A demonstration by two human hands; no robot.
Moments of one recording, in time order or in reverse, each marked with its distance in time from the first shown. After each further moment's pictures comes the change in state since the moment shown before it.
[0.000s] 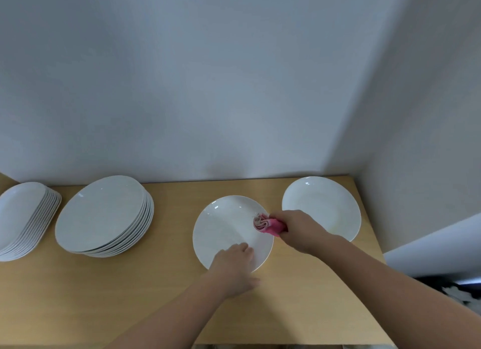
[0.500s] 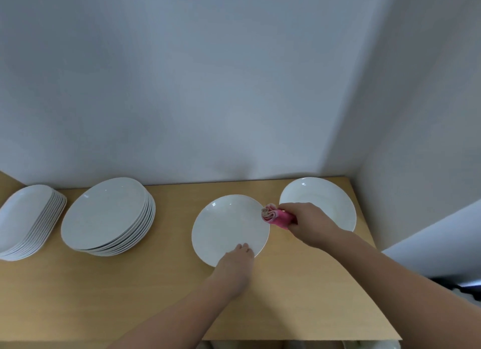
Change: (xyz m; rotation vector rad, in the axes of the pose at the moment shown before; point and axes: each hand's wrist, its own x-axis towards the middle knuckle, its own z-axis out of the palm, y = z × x) left_hand 0.000 0.020 0.004 0.080 -0.047 -0.050; right_hand -0.020 0.004 -0.025 -0.023 0.113 -0.015
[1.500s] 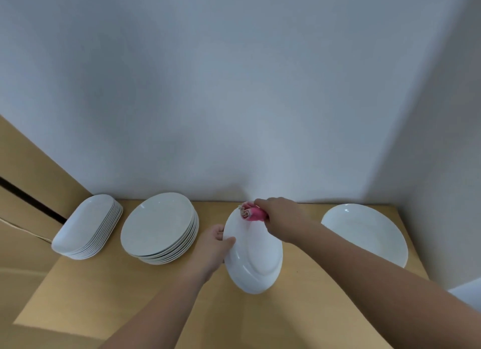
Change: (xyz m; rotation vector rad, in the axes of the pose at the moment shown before) left_hand -0.070 -0.105 -0.088 -1.393 0.454 -0.352; right_hand 0.078 -0.122 0.021 -0.249 0.070 -0.305
